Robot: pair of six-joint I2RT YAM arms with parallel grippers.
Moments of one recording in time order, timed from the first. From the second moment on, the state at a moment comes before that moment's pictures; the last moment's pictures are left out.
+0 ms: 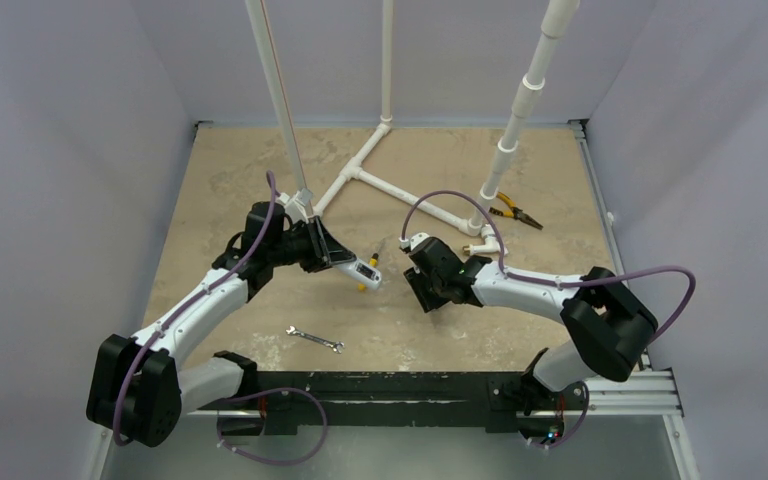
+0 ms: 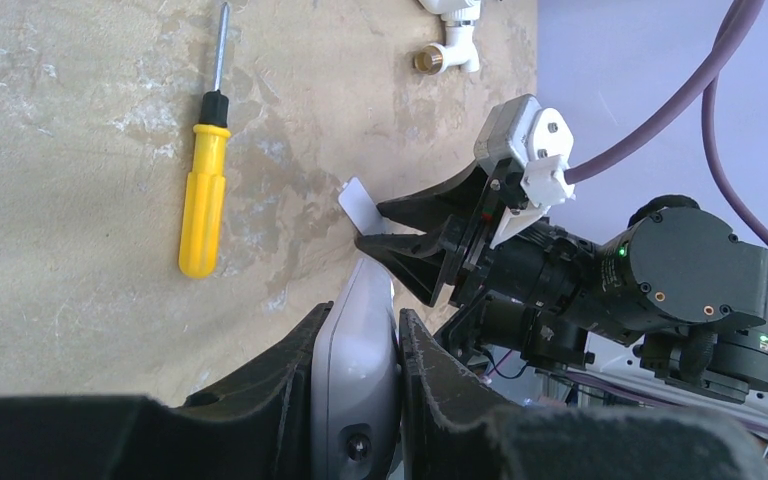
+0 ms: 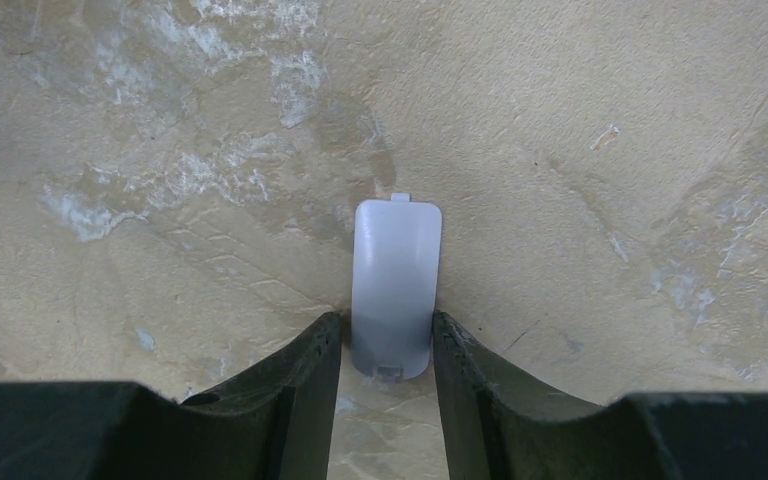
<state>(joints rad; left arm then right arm) -0.34 1.13 0.65 -0.10 0.58 -0.81 0.83 1.49 0.76 -0.34 0.14 0.25</state>
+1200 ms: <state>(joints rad) -0.34 1.14 0.65 -0.09 0.59 -0.82 0.84 1.52 0.83 -0.43 0.18 0.31</state>
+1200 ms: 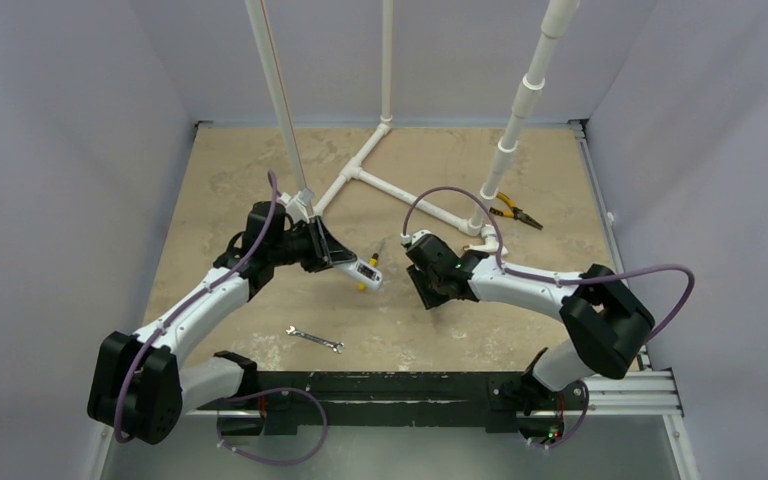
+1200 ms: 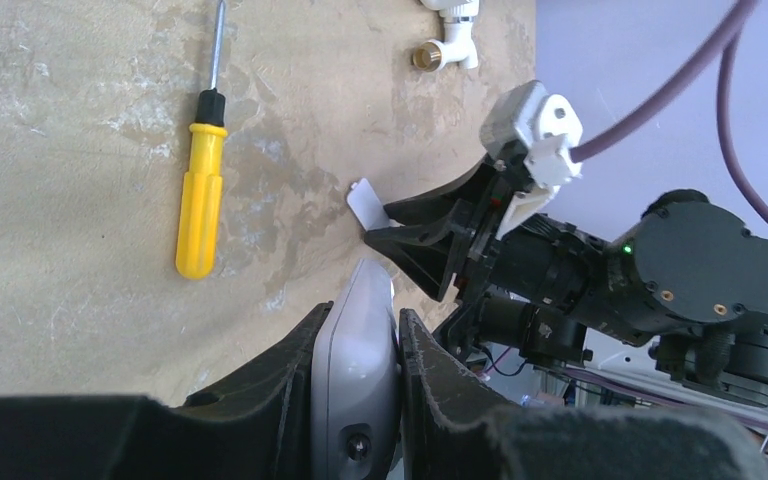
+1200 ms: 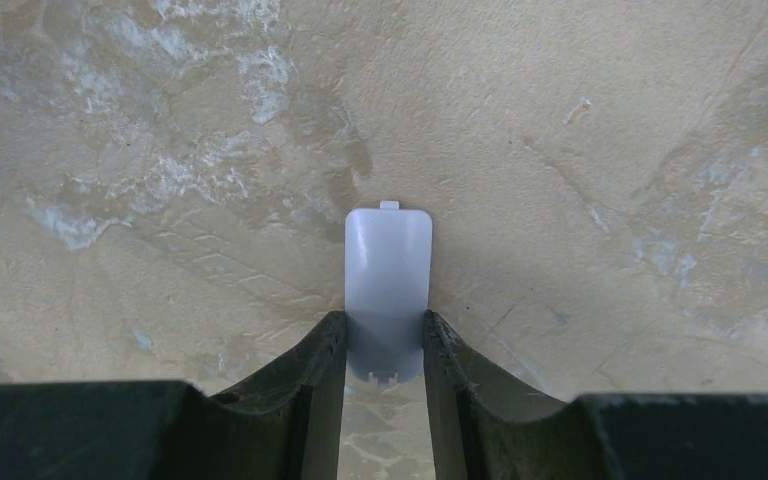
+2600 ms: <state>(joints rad) -0.51 1.30 0.60 0.31 0.66 -0.99 0.96 1.22 1.08 -0.75 0.01 -0.06</state>
